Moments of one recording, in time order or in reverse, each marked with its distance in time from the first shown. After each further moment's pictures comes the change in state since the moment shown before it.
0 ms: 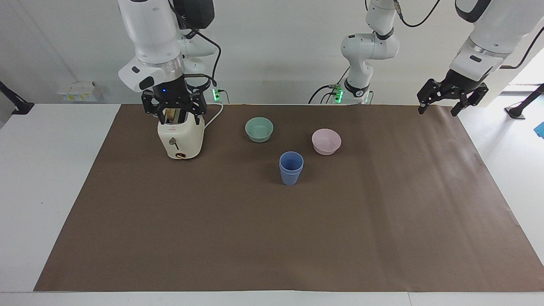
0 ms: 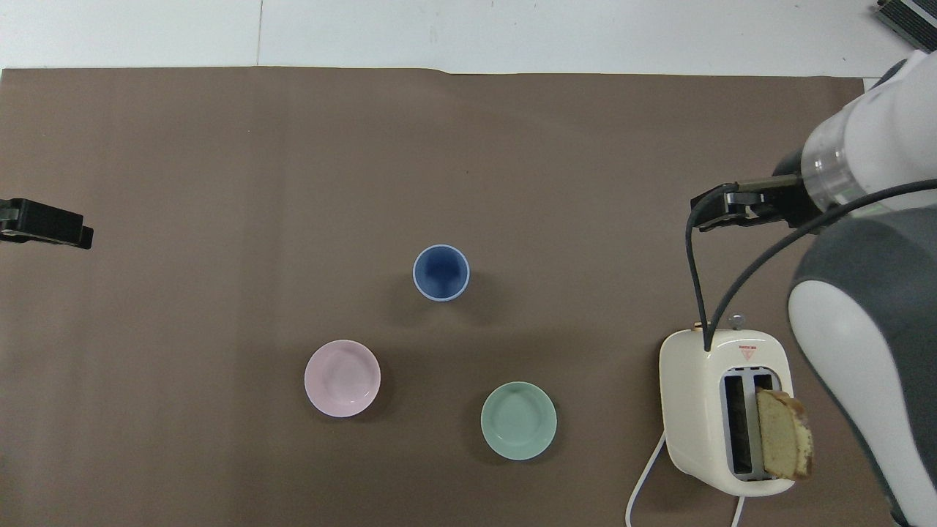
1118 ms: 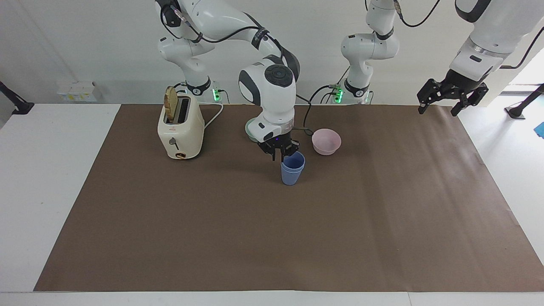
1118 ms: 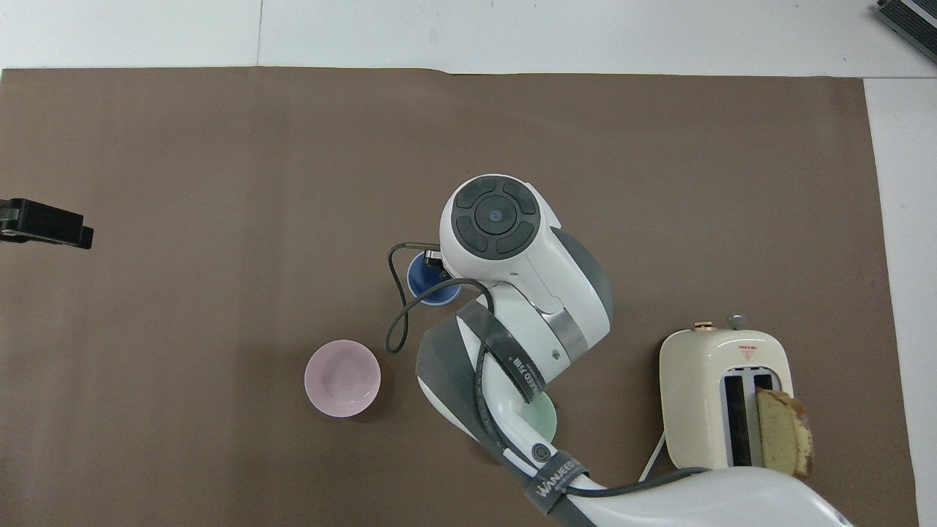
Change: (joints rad) left arm 0.000 0.000 0.000 0.000 0.000 0.000 0.000; right arm 0.390 0.295 0.031 -0.141 0.010 0.441 0.631
